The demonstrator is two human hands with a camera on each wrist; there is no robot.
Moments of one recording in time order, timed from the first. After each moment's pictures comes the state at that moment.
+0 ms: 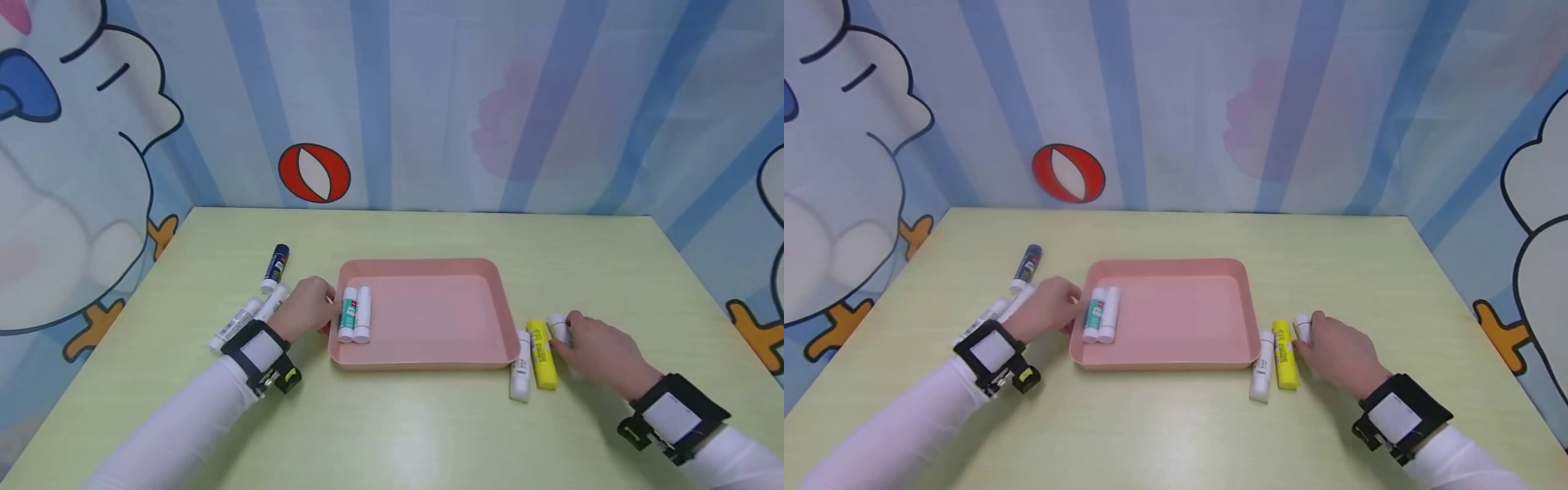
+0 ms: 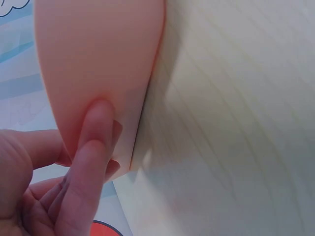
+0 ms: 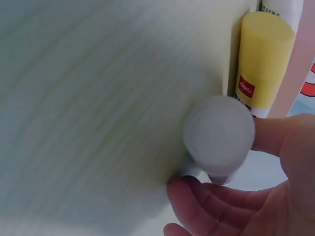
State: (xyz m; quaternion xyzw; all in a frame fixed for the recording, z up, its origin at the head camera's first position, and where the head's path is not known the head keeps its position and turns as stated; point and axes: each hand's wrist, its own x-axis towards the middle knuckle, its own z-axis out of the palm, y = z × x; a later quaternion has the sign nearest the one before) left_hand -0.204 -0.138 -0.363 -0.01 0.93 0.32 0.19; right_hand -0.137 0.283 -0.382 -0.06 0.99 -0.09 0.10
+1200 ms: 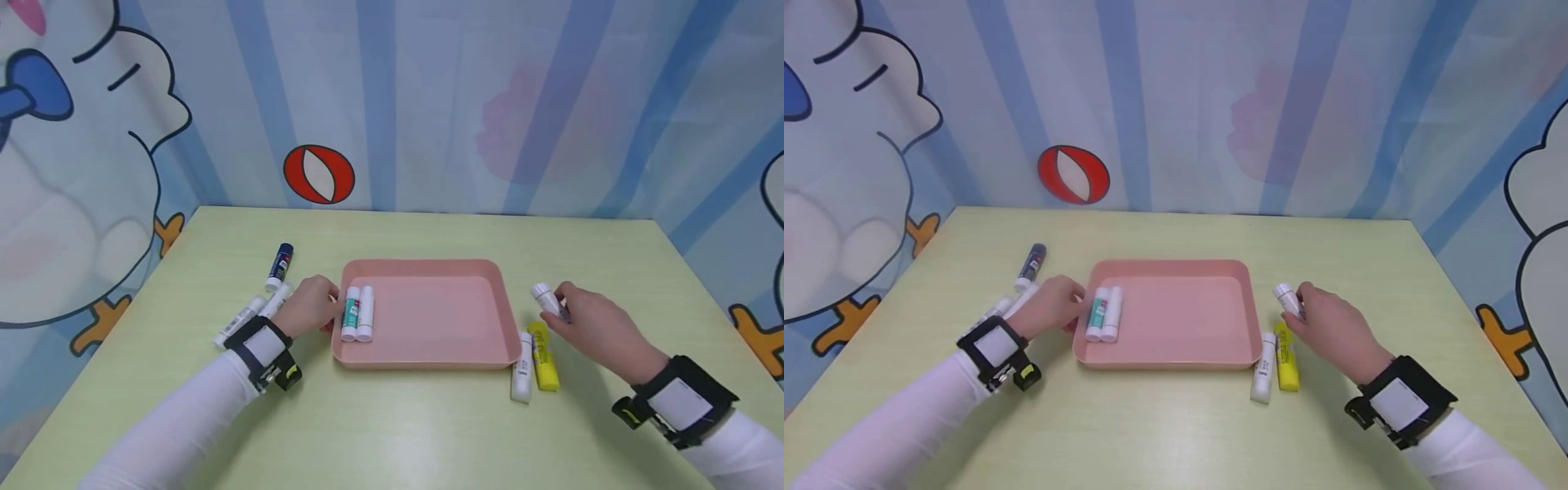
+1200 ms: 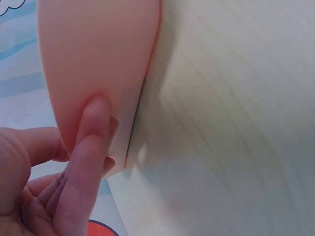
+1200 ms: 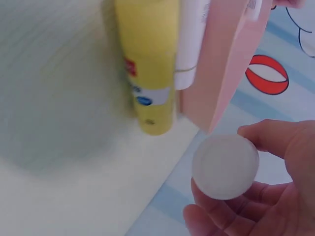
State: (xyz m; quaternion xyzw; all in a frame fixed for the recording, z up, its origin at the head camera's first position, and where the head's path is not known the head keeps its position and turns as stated) left_hand -0.205 -0.140 -0.365 0.01 0.93 0.31 0.18; right_hand -0.146 0.263 -0.340 -0.11 0.98 -0.16 0.03
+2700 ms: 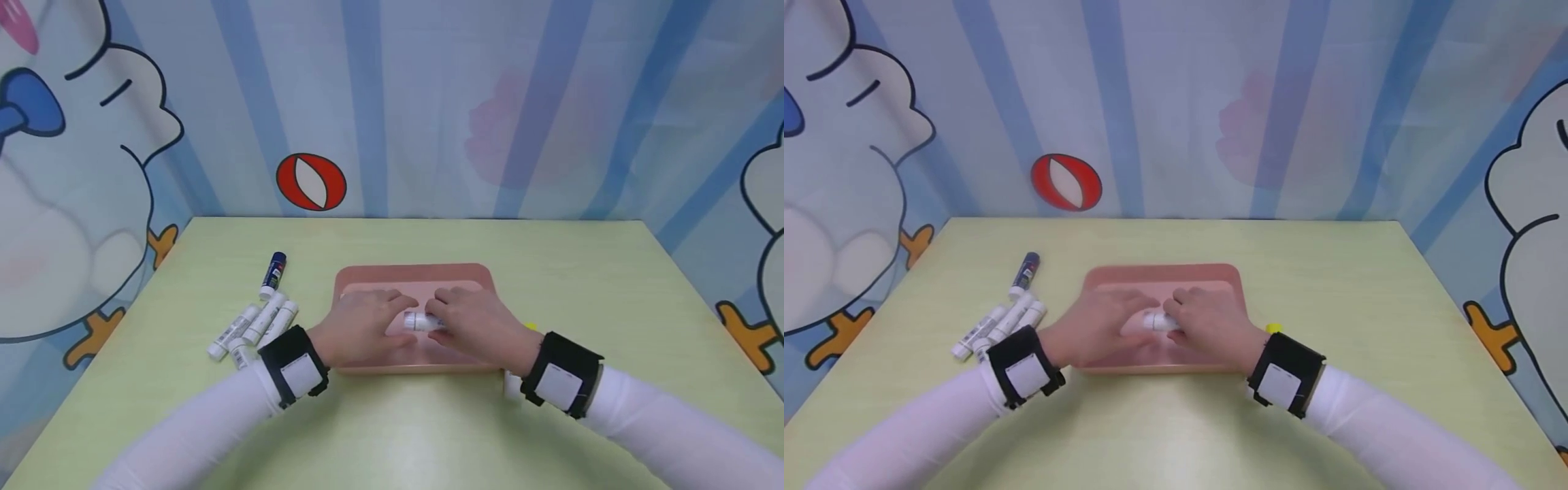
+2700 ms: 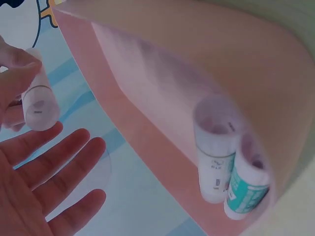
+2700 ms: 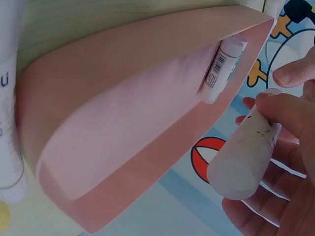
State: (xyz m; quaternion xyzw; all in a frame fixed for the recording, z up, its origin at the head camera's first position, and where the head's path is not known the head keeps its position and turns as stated) left_hand -0.168 -0.072 -0.338 0.39 0.91 0.09 -0.03; right_hand -0.155 0.149 -0.332 -0.42 0.90 0.00 -0.14
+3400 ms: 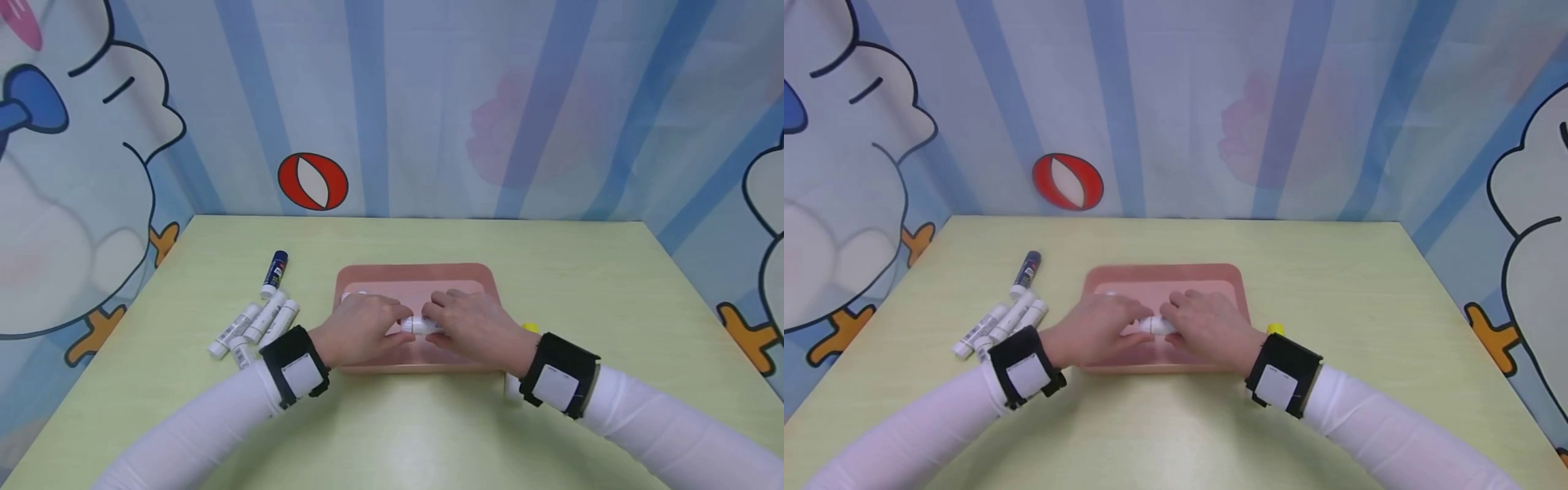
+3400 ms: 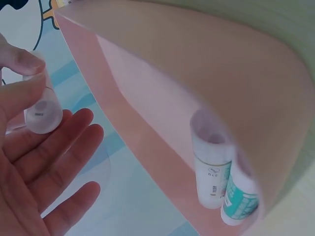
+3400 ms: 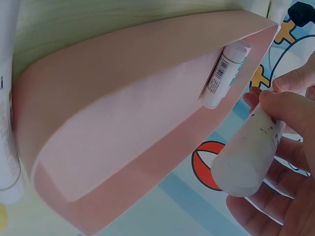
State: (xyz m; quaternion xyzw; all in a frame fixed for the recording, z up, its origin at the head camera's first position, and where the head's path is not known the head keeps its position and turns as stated) left_hand -0.166 -0.073 -0.340 0.42 0.90 0.11 -0.04; right_hand -0.154 0.143 -0.334 -0.44 0.89 0.00 -0.13
